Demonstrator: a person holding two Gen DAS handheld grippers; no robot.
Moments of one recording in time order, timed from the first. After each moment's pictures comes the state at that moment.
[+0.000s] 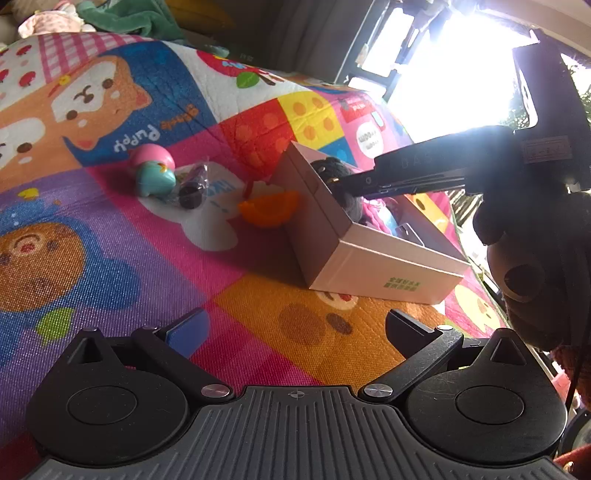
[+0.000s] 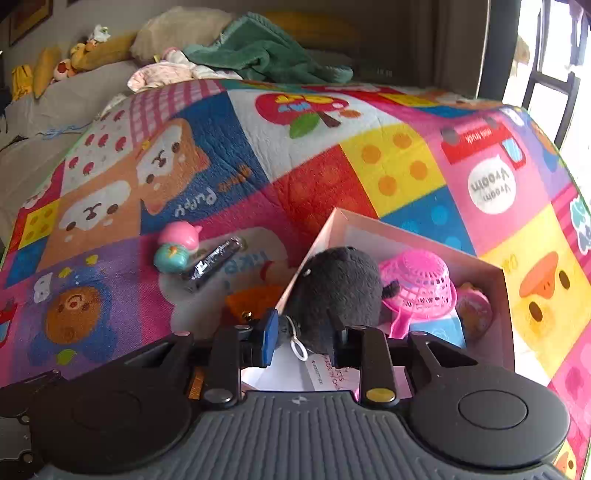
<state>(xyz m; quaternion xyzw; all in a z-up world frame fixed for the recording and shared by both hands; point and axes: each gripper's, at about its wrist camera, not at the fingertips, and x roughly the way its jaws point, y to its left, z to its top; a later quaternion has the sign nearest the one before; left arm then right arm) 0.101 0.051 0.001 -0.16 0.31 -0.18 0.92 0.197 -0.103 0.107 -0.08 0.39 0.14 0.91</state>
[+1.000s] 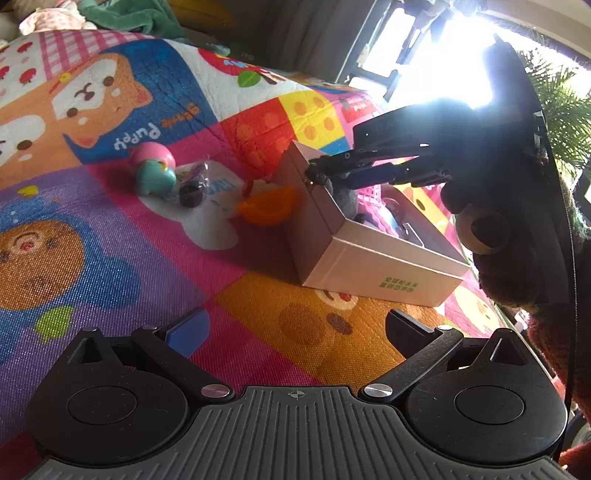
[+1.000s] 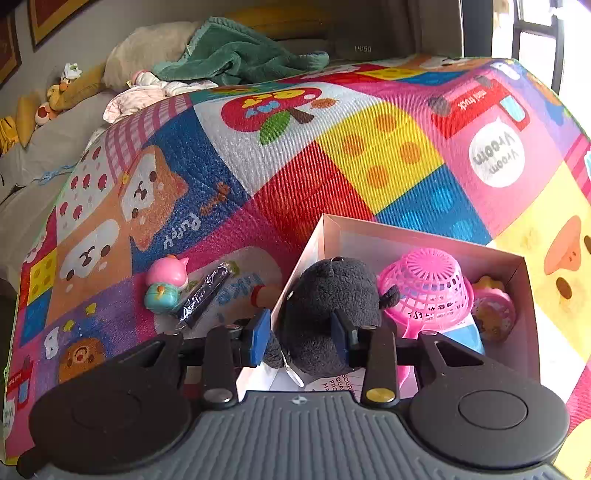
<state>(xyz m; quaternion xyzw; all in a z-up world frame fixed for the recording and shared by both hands) 0.101 0.052 0.001 -0.17 0.31 -0.18 0.92 0.235 -0.119 0.109 0.00 0.40 0.15 0.91</state>
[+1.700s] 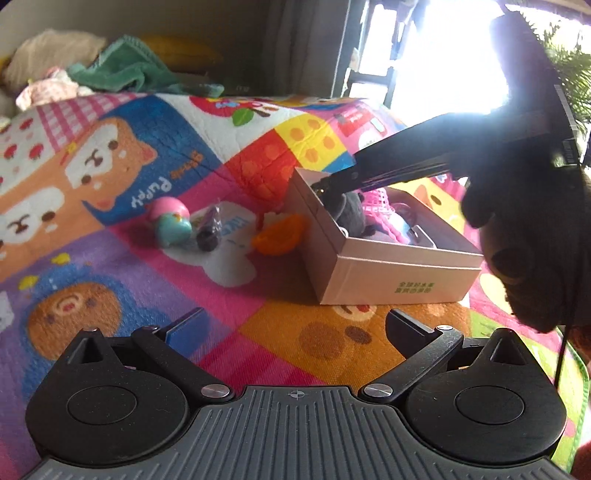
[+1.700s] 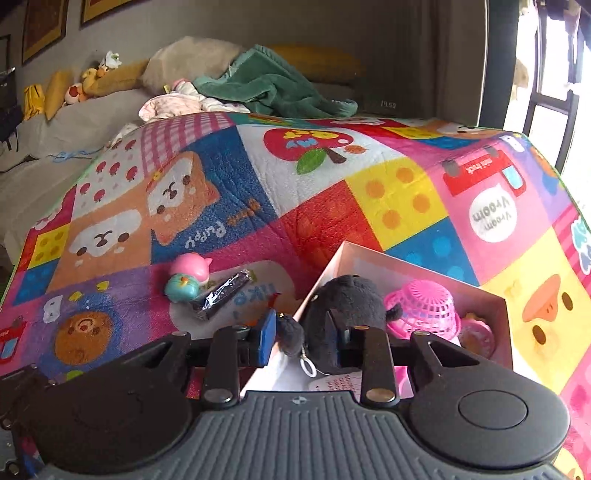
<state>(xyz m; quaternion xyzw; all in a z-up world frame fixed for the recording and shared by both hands) 0.079 0.038 0.032 -0.06 0.27 -0.14 0.95 0.191 -0.093 0.114 -0.08 0.32 0.16 0.93</state>
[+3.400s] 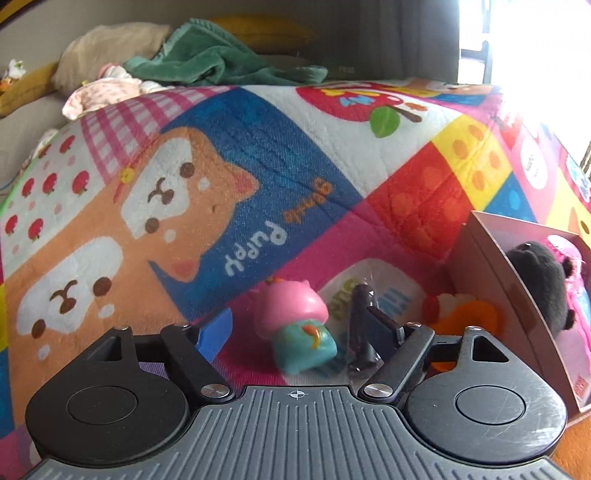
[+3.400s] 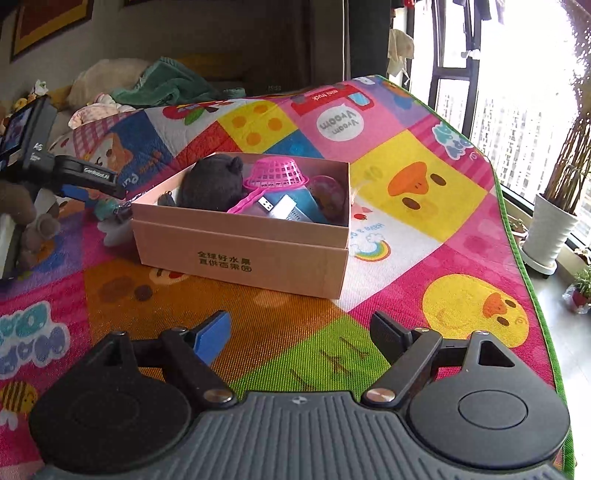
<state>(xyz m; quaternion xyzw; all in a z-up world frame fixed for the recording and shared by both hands) 0.260 0.082 0.025 -0.03 0.34 0.03 0.94 0.036 -0.212 0.047 -0.03 0.30 0.03 0.95</state>
